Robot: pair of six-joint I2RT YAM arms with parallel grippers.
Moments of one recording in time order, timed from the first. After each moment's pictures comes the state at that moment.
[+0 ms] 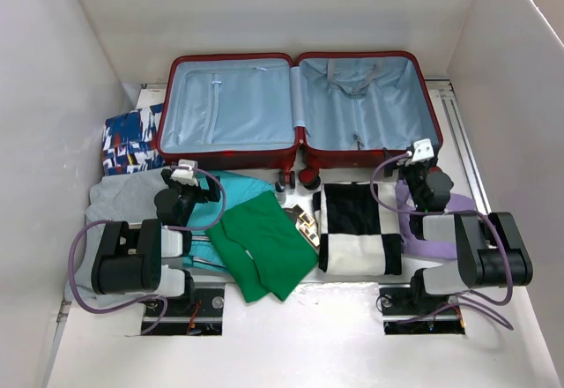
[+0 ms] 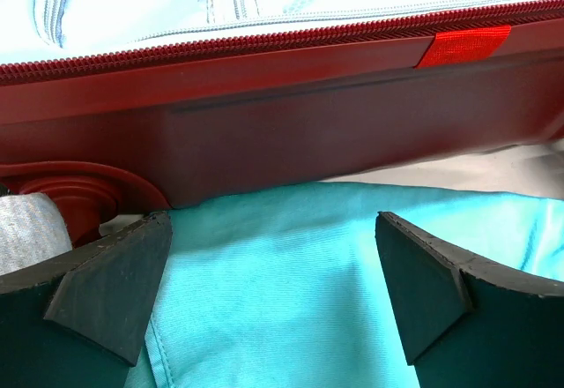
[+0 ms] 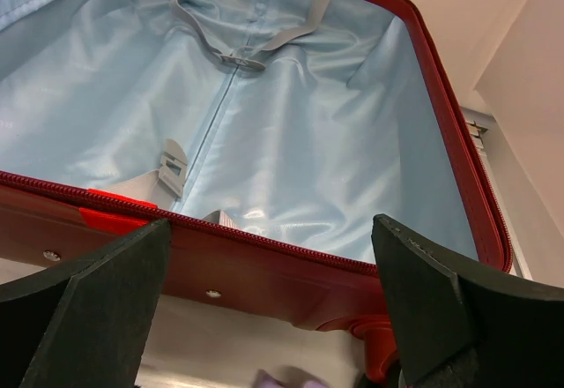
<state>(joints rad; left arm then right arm) 0.05 1.40 0.11 1.16 0.25 -0.01 0.00 1.42 0.28 1.22 -0.15 -0.23</state>
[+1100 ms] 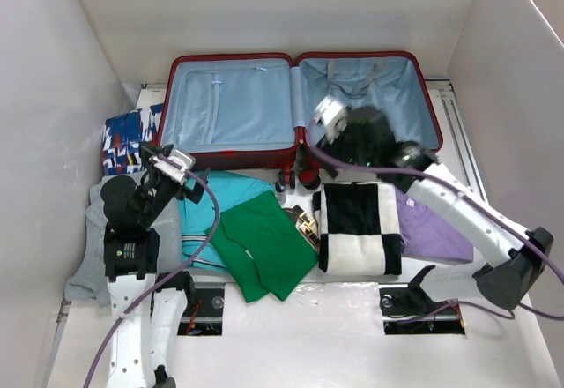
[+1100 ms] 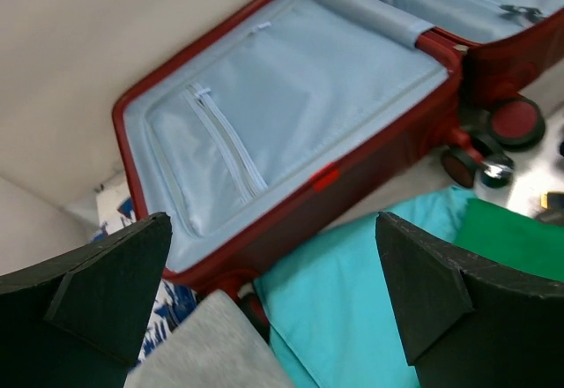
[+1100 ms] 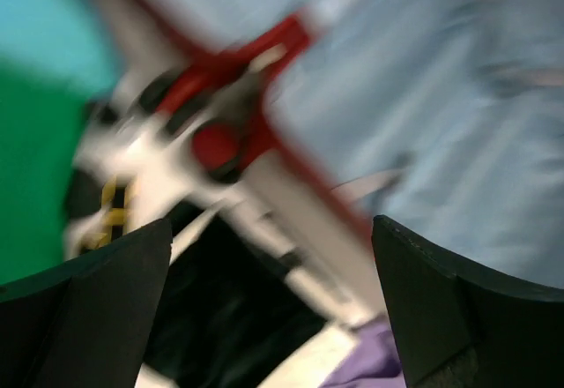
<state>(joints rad) 0.08 0.54 0.75 -0.29 0.54 0.40 0.67 1.31 1.38 -0.58 0.13 -0.29</state>
